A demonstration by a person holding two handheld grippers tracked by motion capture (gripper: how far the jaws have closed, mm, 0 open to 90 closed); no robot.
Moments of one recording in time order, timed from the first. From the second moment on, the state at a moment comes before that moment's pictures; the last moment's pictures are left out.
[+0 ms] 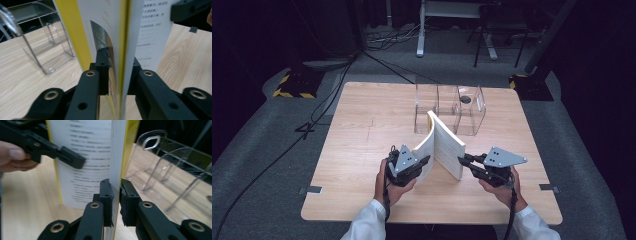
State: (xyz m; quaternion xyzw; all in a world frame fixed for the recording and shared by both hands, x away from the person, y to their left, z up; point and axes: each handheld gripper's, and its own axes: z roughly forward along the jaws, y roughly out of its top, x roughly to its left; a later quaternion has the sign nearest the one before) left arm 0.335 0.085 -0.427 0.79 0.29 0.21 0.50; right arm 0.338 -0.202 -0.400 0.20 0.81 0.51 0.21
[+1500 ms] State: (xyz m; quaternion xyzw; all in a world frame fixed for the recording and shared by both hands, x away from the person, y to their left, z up) left arm 0.320 0.061 -0.474 0.80 0.32 0.18 0.47; right arm 0.342 -0.150 -0.423 0.12 0.81 0.56 0.12
